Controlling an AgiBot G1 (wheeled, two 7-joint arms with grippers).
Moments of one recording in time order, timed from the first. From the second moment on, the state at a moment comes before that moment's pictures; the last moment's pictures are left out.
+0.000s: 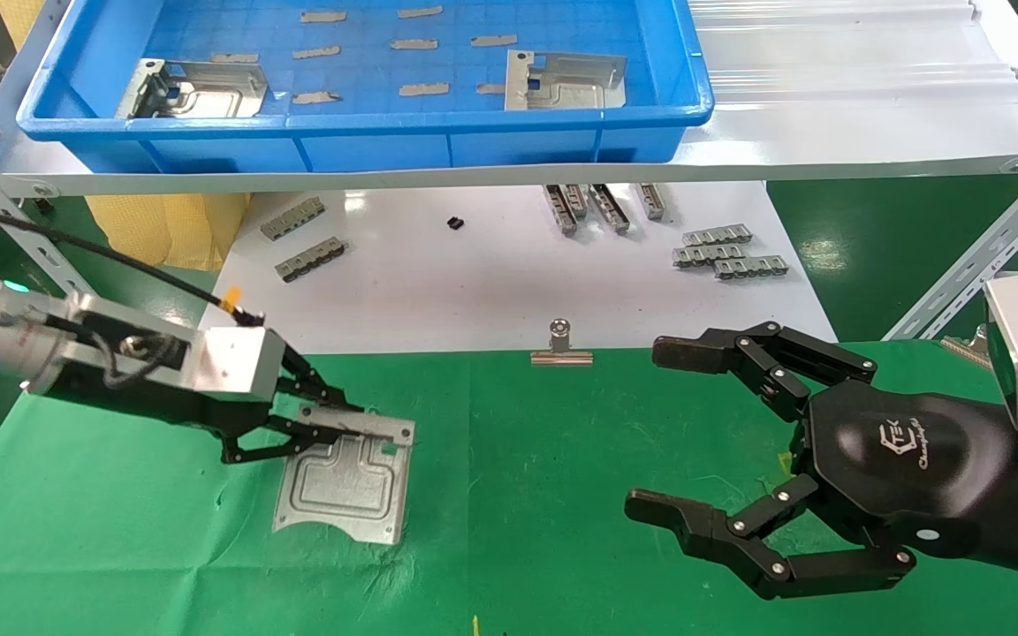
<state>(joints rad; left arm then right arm) -1.87 1.04 0.87 -0.27 1.41 1.53 0.52 1.06 -0.55 -0.38 1.21 -0.62 -1.41 0.11</state>
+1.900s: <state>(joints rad) -1.62 0.97 0.69 -0.21 1.18 1.58 0.45 1.06 -0.55 -0.38 1.21 -0.62 -1.41 0.11</state>
